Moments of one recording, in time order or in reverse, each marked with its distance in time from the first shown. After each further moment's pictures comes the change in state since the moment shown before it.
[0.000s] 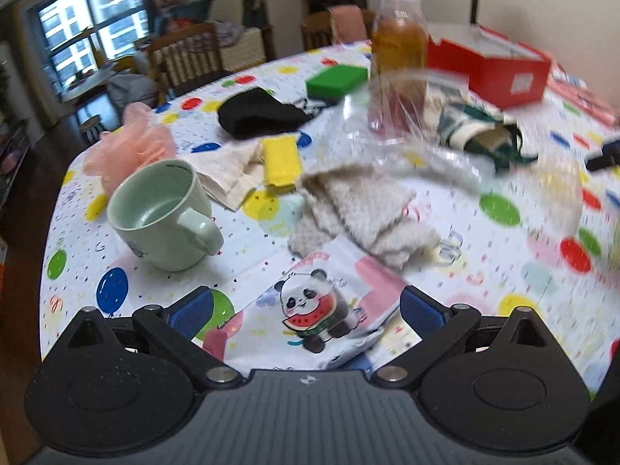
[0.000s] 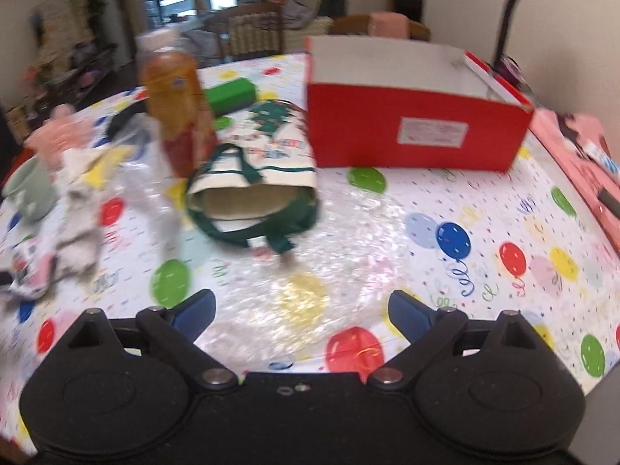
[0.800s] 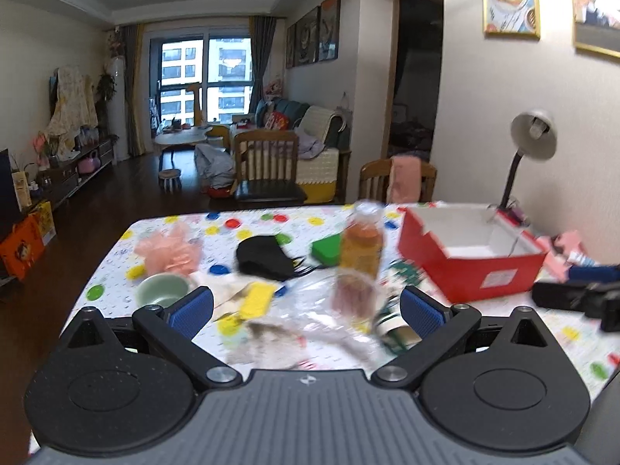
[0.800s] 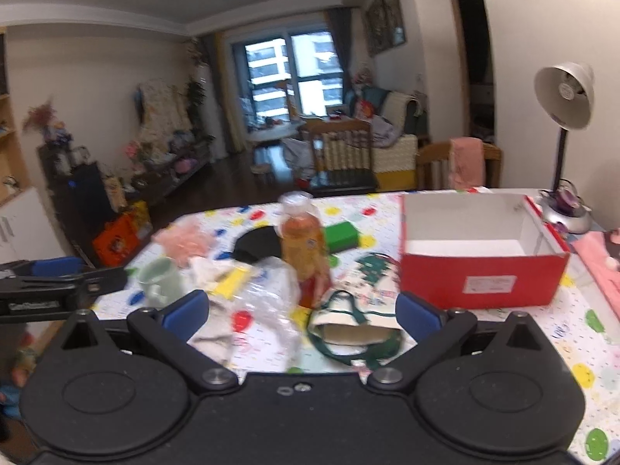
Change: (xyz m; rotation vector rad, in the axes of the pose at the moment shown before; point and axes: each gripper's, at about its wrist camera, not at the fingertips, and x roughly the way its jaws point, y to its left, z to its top) left arm -0.139 -0.120 0.063 -0.334 -0.373 0.190; right arm -0.126 0.021 0.027 -0.106 -0.357 0.268
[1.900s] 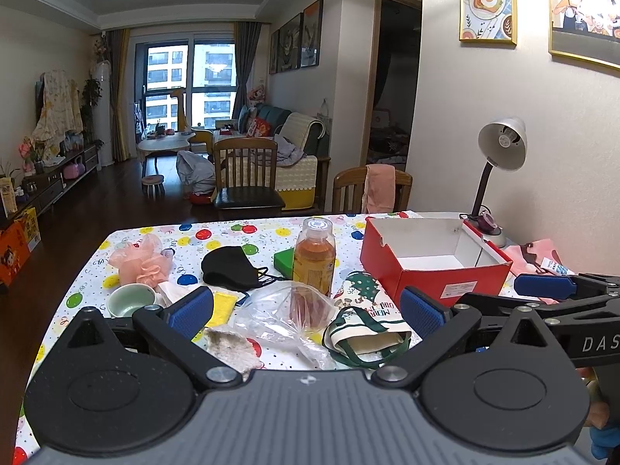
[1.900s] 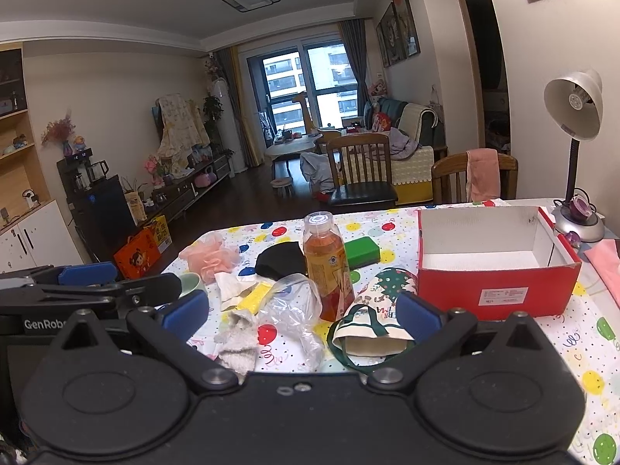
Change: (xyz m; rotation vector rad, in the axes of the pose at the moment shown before) left arm -0.026 -0.044 0.019 0.003 -0.016 -0.054; right arm -0.036 0.009 0.009 0.000 -0.048 0.088
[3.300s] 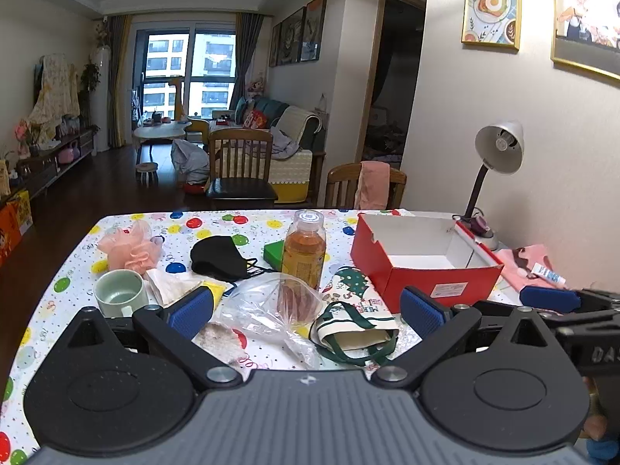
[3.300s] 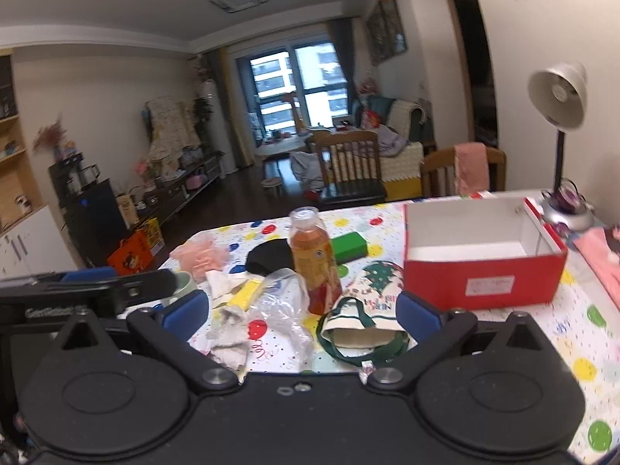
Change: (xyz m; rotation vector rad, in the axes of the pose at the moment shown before) left arm 0.003 -0.002 -0.002 -0.048 0.020 -0.028; right arm -0.015 -0.010 -0.004 0.032 -0.001 -0.028
